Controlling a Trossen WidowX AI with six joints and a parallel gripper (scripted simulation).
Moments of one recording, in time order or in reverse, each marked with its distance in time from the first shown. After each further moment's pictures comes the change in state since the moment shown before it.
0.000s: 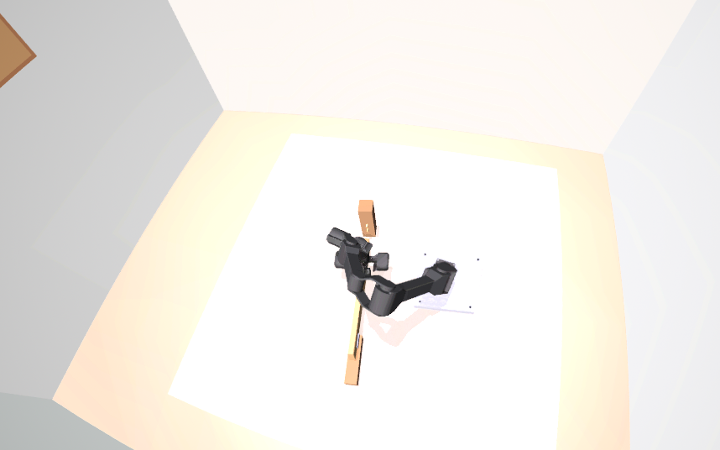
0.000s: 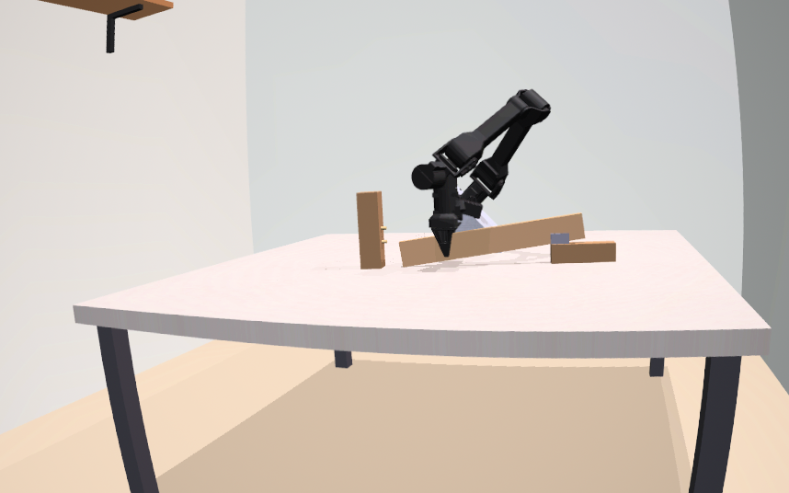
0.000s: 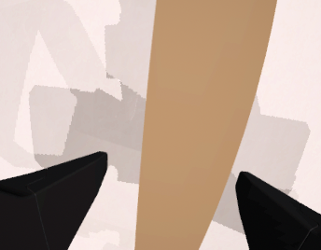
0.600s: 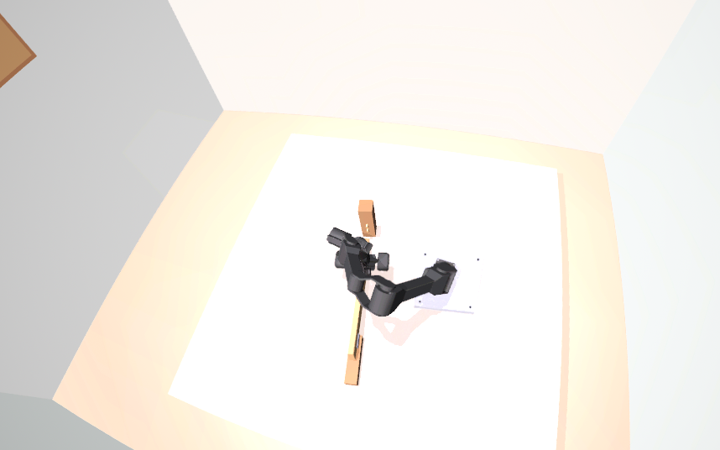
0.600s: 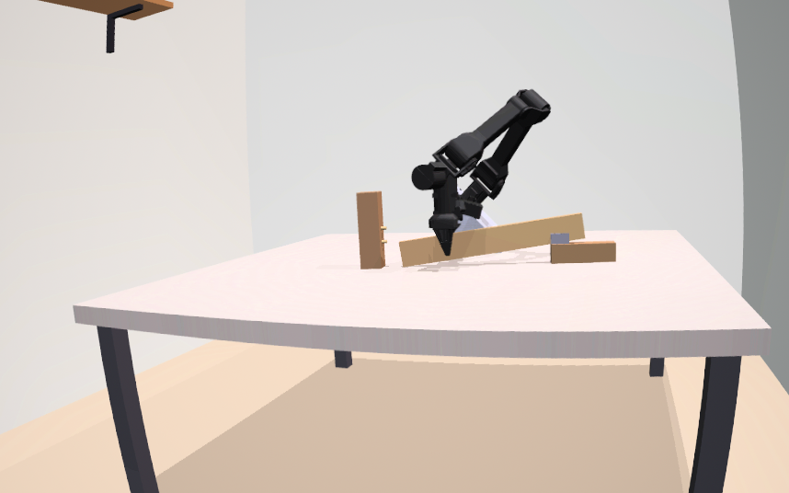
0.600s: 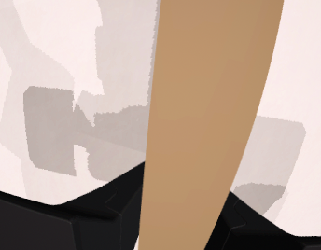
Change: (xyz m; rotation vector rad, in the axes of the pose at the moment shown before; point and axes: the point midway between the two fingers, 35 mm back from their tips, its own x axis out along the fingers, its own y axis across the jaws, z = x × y) arm 0.001 0.001 0.000 0.005 -0.001 0.002
